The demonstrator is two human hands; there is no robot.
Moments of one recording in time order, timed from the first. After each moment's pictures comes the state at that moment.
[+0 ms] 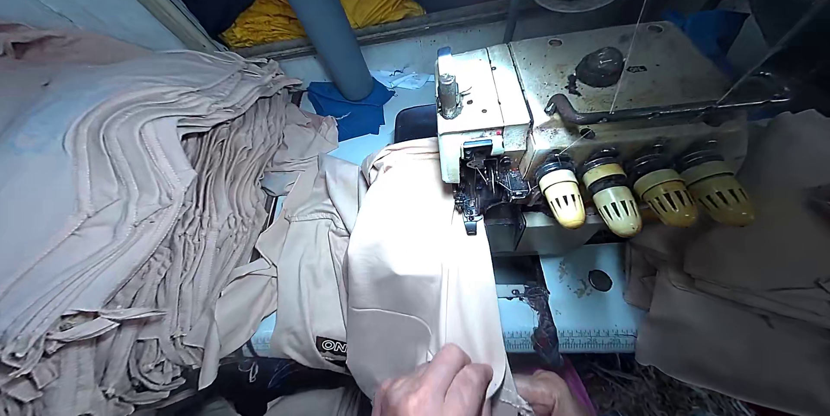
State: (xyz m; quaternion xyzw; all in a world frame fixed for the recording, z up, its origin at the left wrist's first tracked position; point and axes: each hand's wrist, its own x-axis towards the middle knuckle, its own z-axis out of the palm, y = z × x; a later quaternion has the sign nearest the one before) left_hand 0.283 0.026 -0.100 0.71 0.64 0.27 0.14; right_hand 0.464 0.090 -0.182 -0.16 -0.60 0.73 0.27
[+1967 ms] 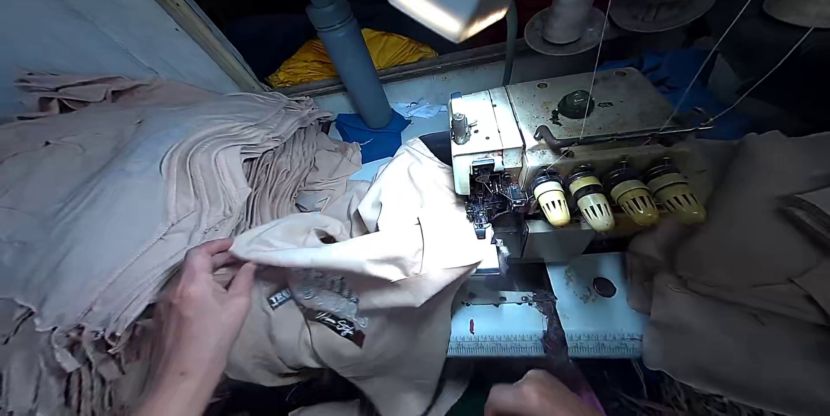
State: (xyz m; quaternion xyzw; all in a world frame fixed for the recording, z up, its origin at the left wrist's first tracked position) left_hand 0.073 0.008 -0.068 0.45 0.85 0.25 -0.10; right_hand 0.459 0.096 -0.175 -0.12 -0.82 0.55 0.11
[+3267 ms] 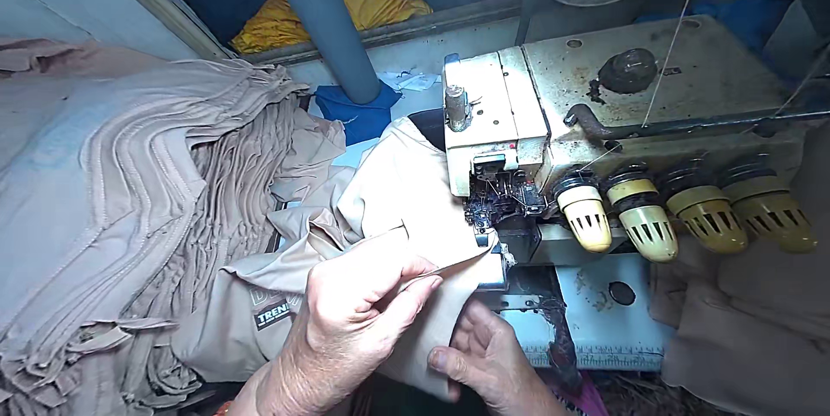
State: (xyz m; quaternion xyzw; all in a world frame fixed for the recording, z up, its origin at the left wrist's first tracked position) left_hand 0.195 0.099 -0.072 0.71 0.57 0.40 0.09; right_hand 0.375 0.104 -0.168 -0.27 -0.41 0.80 0.34
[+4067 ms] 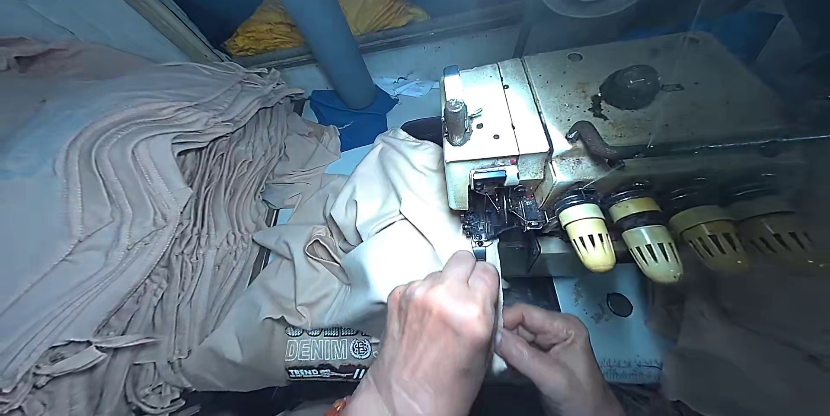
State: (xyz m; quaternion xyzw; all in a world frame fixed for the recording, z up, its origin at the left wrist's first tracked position) left_hand 0.261 0.123 -0.092 0.73 0.63 0.23 -0.09; right_hand 0.411 0.139 -0.168 -0.27 -0.53 0.67 0.45
